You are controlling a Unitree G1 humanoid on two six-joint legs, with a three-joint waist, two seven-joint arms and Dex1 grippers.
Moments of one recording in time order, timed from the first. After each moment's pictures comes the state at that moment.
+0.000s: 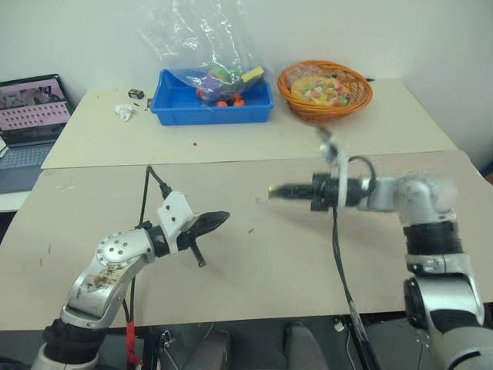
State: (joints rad) left arm -0.16 0.62 -0.05 -0.46 -0.37 0.32 -0.76; right arm -0.70 -0.59 0.19 0.19 0.74 1.20 0.85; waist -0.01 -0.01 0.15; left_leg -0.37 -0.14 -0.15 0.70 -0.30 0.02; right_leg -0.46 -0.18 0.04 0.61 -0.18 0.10
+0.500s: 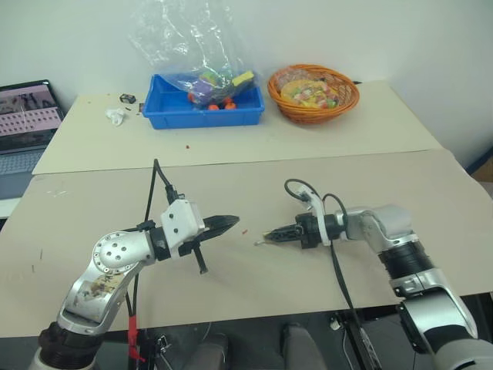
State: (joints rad) left arm -0.14 0.64 -0.06 -0.52 -0.35 0.27 -0.81; right arm -0.71 -0.52 0.25 0.29 0.59 1.09 0.99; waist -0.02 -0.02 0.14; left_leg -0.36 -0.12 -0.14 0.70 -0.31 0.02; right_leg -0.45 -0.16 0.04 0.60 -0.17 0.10
